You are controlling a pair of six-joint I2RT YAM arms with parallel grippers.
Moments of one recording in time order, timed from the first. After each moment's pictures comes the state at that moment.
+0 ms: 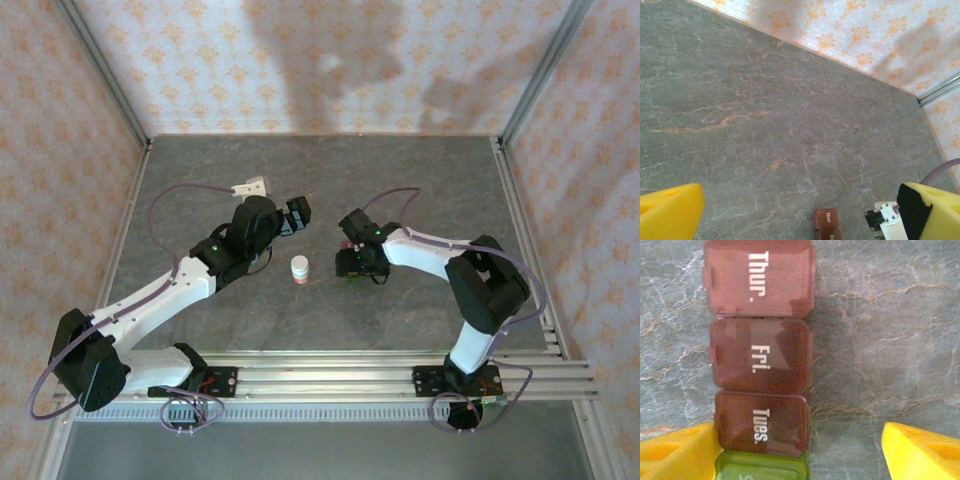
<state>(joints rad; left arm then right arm) -0.62 1.22 0.92 -0.18 -0.33 -0.73 0.67 1.73 1.04 -0.59 0.03 0.57</state>
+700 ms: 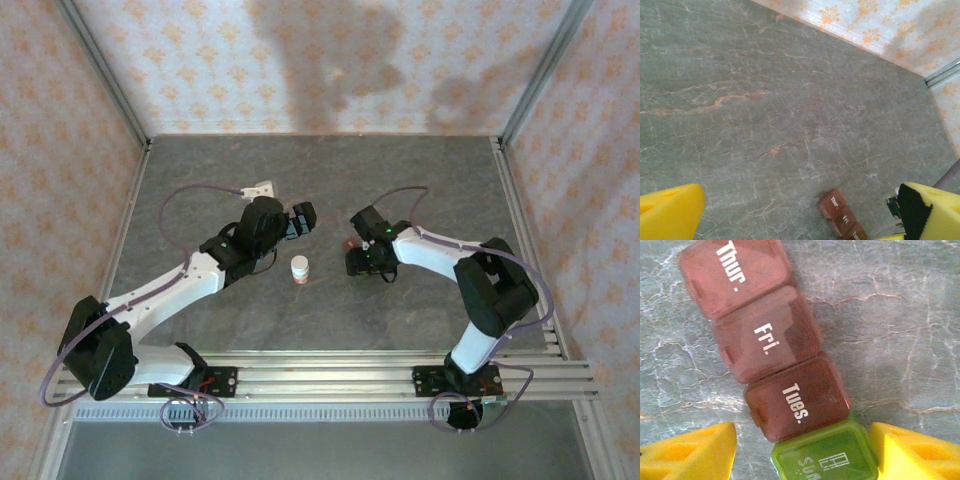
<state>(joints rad) -0.61 1.30 0.91 -0.16 -0.26 -0.75 0.60 1.69 1.00 -0.58 -0.02 0.44</state>
